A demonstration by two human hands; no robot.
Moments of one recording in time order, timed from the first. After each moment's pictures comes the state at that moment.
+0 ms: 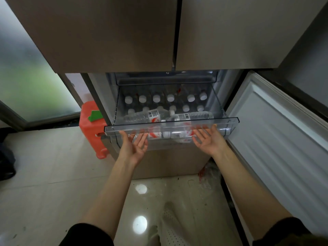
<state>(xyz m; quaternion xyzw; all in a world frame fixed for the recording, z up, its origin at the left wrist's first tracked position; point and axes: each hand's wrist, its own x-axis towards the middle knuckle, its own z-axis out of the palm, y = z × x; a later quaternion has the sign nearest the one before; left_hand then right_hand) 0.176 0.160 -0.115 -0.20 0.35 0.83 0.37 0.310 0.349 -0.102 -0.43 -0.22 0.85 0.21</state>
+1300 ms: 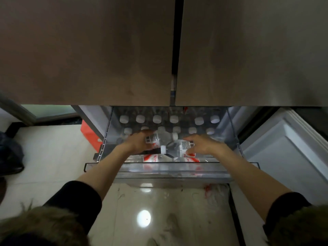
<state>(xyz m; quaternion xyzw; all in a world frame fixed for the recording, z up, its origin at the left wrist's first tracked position) 0.053 0.265 -0.123 0.38 0.88 0.09 0.28 0.193 0.462 -0.123 -0.18 -0.92 0.26 -0.24</state>
